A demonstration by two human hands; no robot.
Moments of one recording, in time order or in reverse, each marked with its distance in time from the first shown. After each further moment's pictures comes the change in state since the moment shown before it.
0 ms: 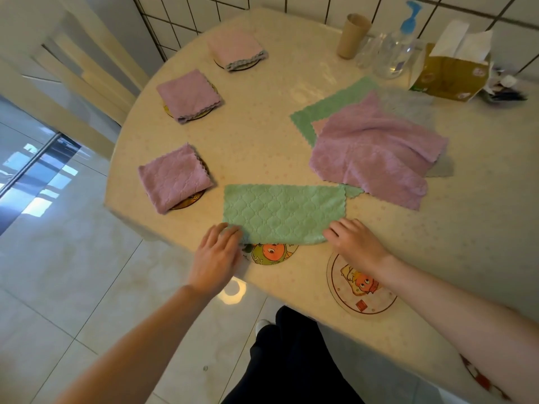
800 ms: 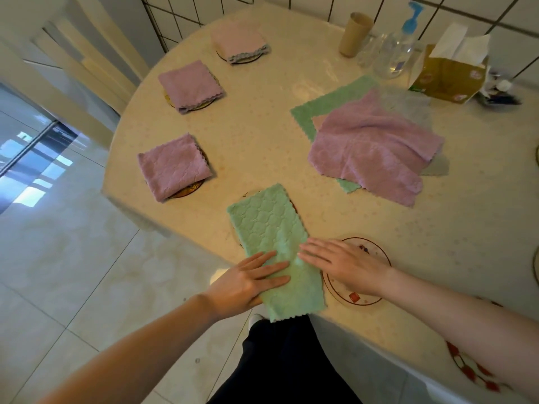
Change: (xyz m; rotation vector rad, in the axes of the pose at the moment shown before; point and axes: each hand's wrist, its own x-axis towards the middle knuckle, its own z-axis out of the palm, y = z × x) left_hand -0.031 0.045 0.016 -0.277 -0.234 0.516; right_hand -0.035 -0.023 -0.003 0.042 -0.185 -0.308
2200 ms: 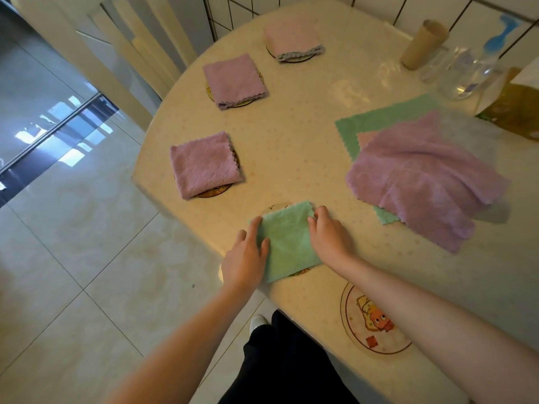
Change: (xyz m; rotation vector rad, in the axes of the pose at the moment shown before) left_hand 0.051 -0.018 -0.033 -0.254 0.360 -1.268; right_hand 0.142 0.016 -0.032 0.535 0.128 0.817
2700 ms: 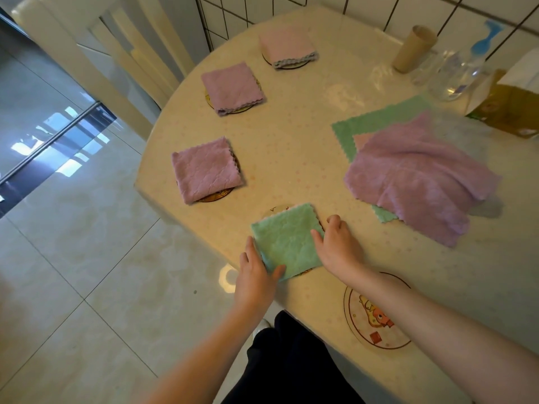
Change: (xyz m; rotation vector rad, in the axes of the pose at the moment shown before) left_hand -0.035 0.005 -0.001 -0.298 -0.163 -0.141; right_hand -0.024 0.002 -0.007 -0.047 -0.010 0.123
